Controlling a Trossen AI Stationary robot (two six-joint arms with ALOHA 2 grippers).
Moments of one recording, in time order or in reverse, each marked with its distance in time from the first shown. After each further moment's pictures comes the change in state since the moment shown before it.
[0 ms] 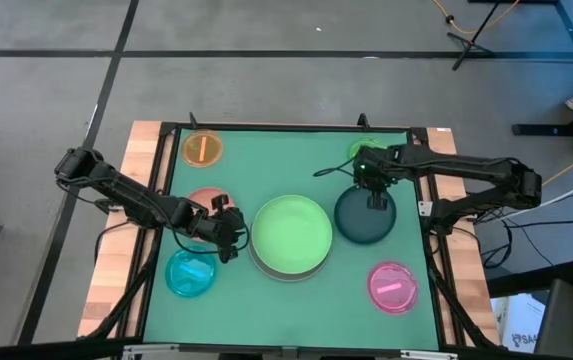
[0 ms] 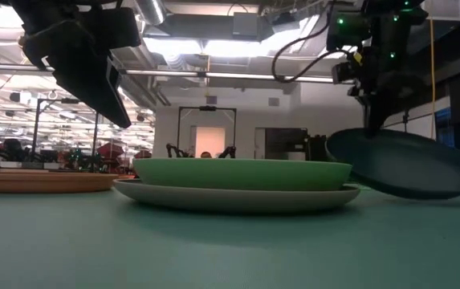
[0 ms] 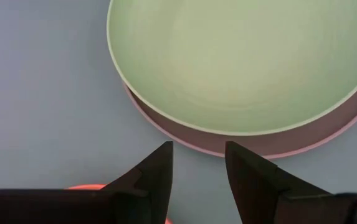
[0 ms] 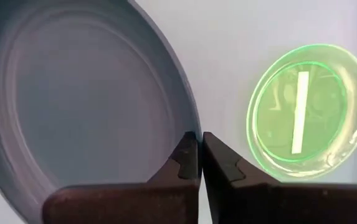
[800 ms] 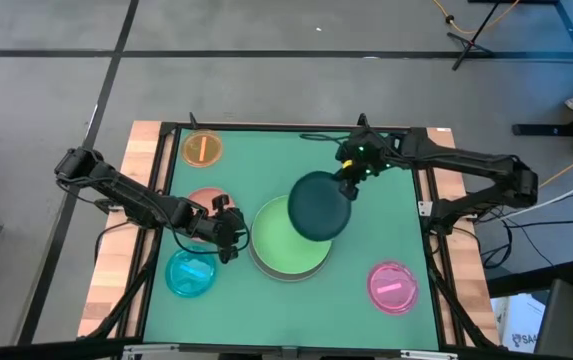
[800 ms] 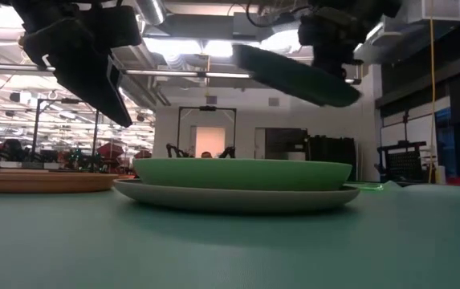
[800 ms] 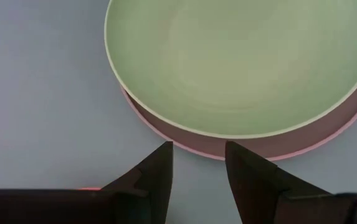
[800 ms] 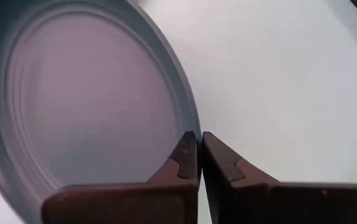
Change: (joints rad) left arm -0.002 0.000 0.000 0.012 0.002 0.011; right arm 0.001 0.039 0.151 0.336 -0.307 0.386
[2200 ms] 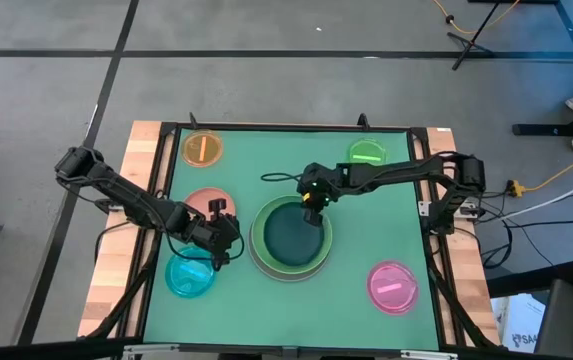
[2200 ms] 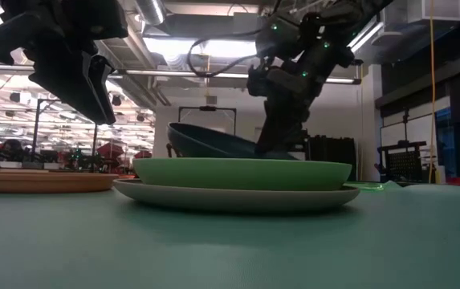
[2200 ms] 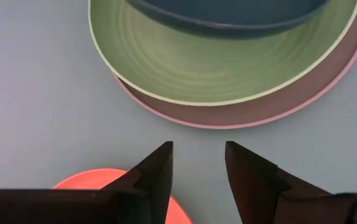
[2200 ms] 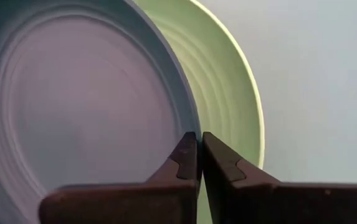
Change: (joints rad) left arm -0.071 -0.006 0.029 -0.123 -0.015 0.032; right arm 0.176 0.425 -0.013 0.355 0.046 -0.002
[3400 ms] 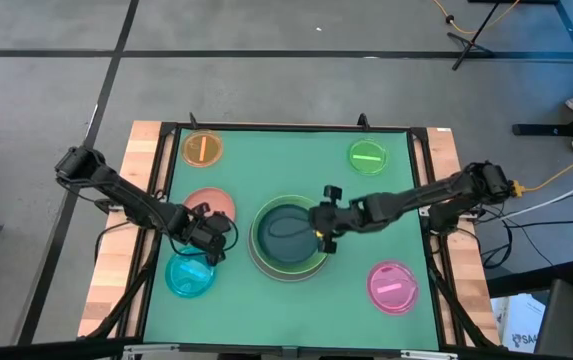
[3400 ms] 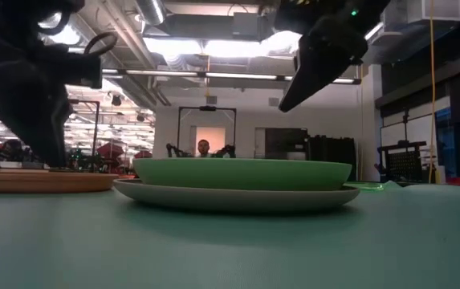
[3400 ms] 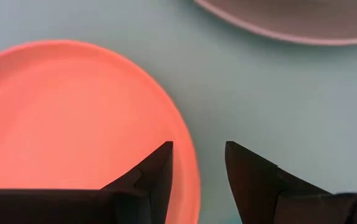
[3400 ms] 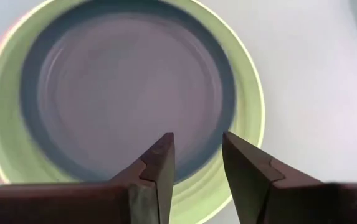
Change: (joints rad) left arm -0.002 0.005 -0.138 -0.053 0.121 -0.387; right arm 0.356 -0.154 0.016 -0.178 0.481 0.001
